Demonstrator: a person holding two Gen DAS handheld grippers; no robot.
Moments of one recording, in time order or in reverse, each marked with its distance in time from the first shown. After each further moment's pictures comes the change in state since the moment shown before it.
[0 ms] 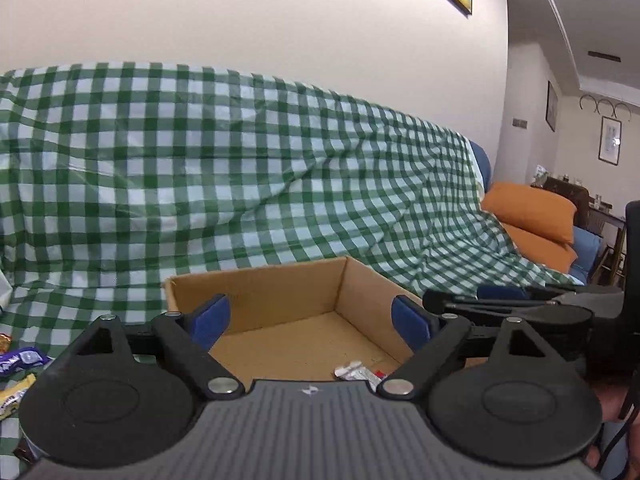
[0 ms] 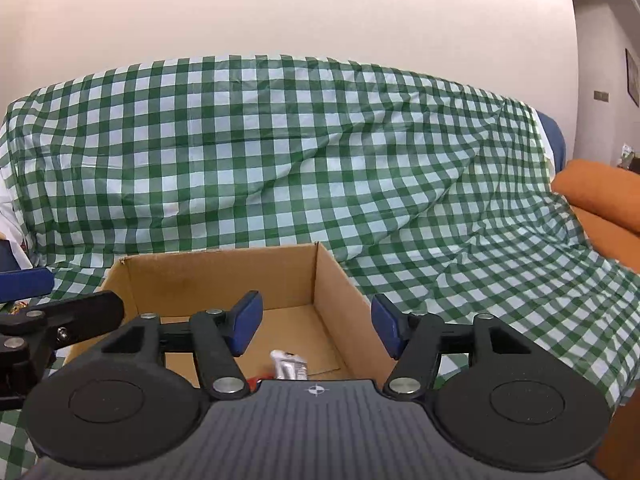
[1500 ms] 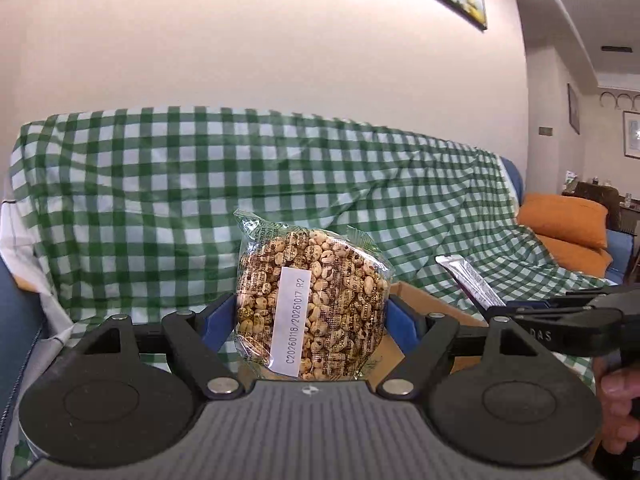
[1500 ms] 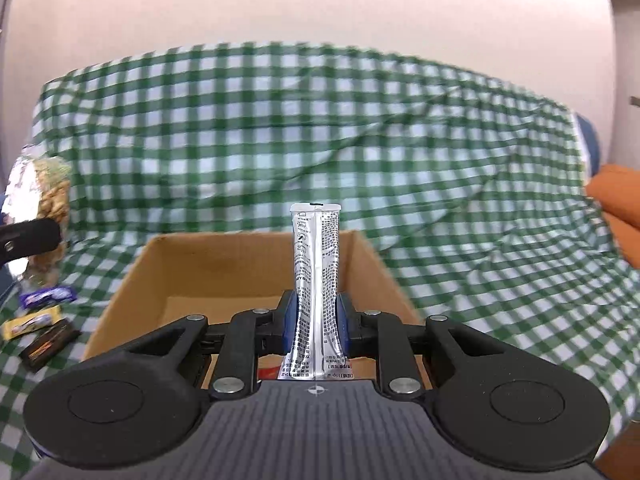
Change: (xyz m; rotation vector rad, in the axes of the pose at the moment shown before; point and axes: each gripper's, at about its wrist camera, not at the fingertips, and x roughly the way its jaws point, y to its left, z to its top) left arm -0.033 0.020 0.010 0.059 -0.082 0.110; right arm -0.001 0.004 -0.001 -0.053 0.029 0.084
